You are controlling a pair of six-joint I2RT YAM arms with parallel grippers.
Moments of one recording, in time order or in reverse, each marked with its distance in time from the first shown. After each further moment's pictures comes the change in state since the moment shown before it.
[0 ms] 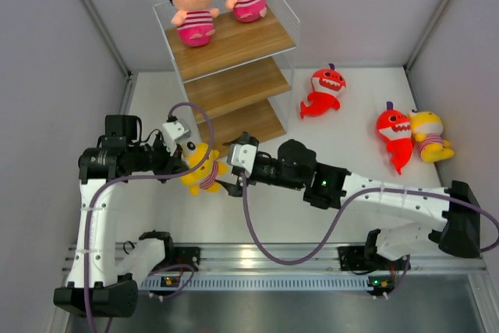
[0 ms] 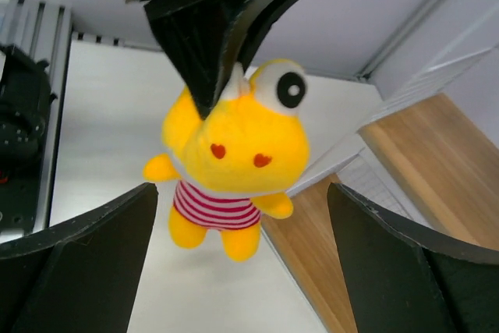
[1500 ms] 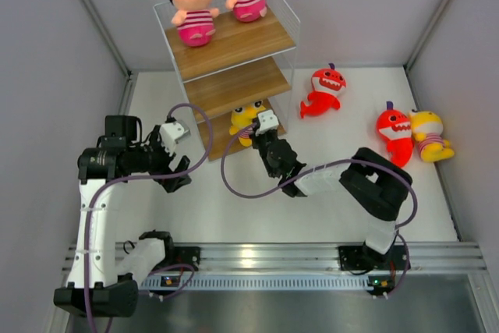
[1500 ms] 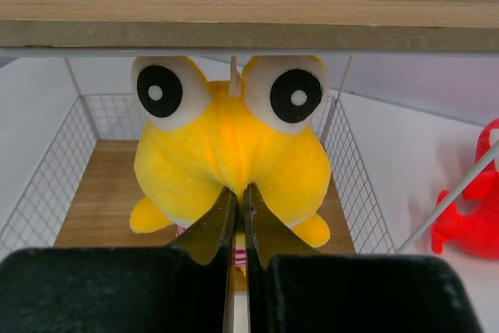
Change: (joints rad) left arm 0.002 0.000 0.005 -0.034 -0.103 -0.016; right arm -0.242 0.506 -0.179 0.836 0.665 0.283
